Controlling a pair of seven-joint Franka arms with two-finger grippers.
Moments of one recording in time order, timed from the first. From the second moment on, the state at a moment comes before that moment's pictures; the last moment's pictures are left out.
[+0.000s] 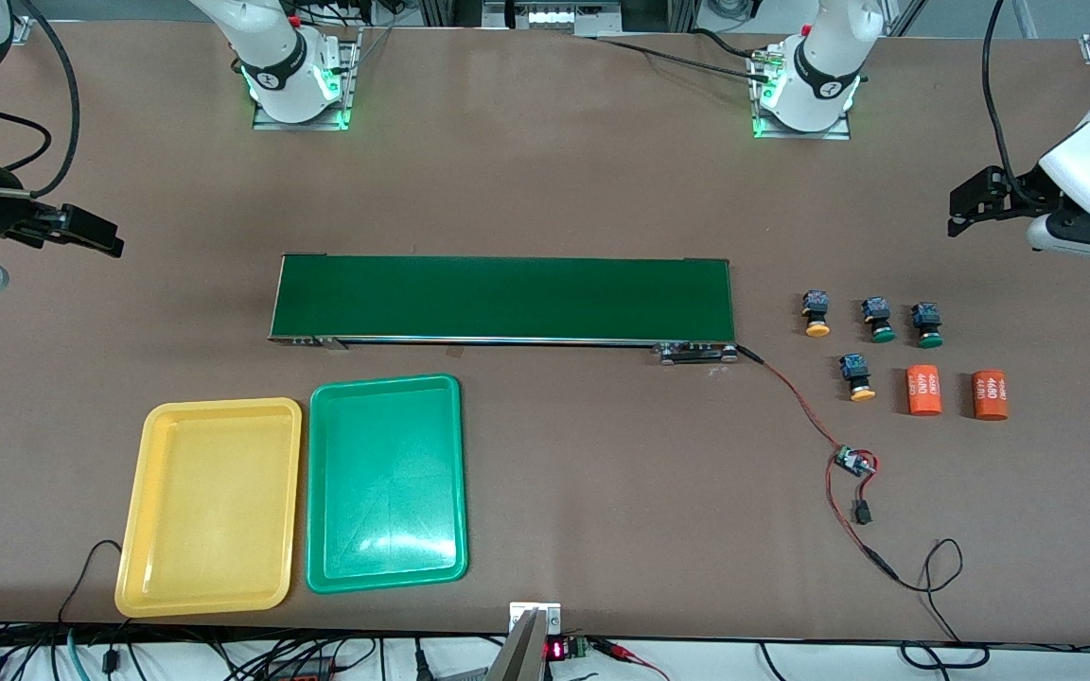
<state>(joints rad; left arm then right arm) -0.04 -0.04 0.01 -1.70 0.01 1.62 0.16 -0.04 0.10 0.04 -1.55 -0.02 1.52 0.11</state>
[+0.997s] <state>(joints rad) -0.04 -0.04 0.02 -1.70 0.01 1.61 0.16 -0.04 0.10 0.04 -1.54 -0.02 1.53 0.11</state>
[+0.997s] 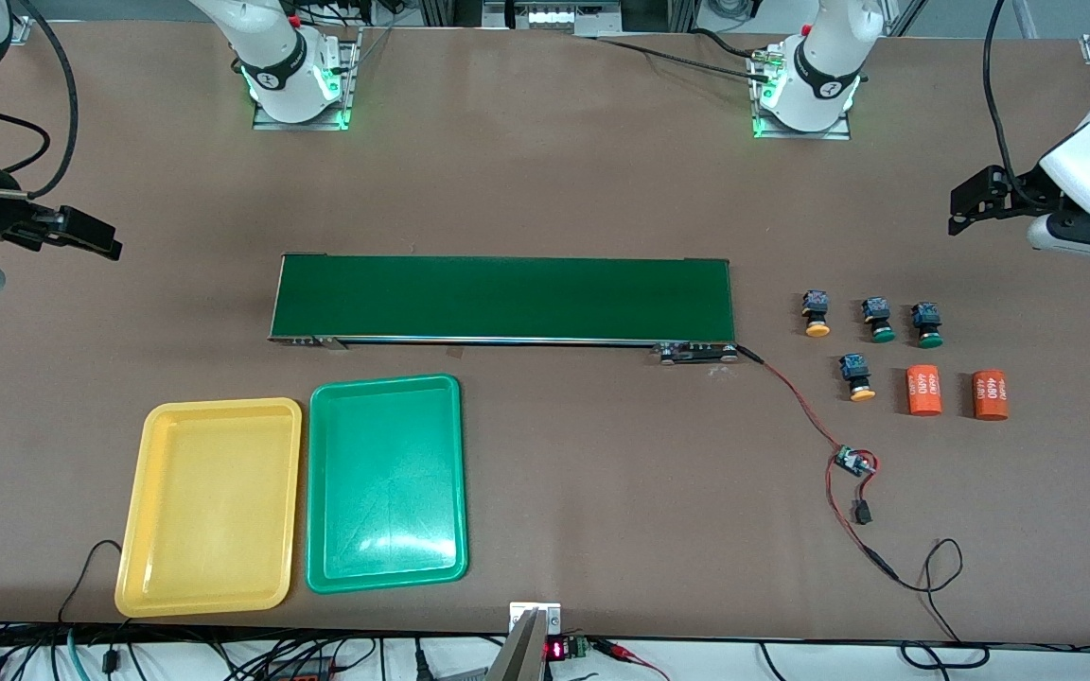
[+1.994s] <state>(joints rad) 0.12 0.22 0.04 -1.70 0.02 1.73 0.22 -0.03 0.10 0.04 -1.54 -0.02 1.53 0.11</state>
